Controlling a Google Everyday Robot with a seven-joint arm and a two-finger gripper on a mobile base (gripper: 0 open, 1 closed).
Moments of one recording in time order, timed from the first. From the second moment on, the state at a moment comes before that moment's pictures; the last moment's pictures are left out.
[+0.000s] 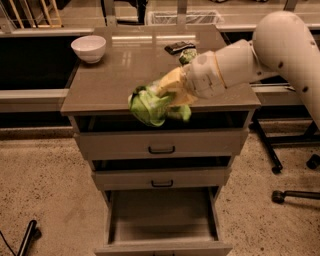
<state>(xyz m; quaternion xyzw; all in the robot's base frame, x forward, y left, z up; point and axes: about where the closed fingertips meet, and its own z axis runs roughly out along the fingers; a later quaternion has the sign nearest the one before) 0.552 -0.012 0.907 -0.87 0.02 -0.07 0.49</state>
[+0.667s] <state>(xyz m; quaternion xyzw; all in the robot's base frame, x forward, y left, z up) 0.589 0.039 0.981 -0.88 -0.10 -0.15 0.43</state>
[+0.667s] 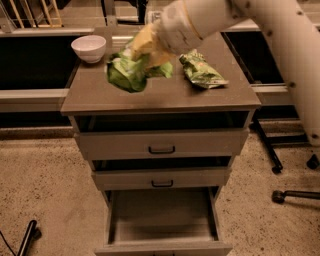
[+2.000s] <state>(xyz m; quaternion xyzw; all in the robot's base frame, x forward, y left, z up) 0.732 0.055 0.930 -0.90 -0.04 -0.19 0.38</state>
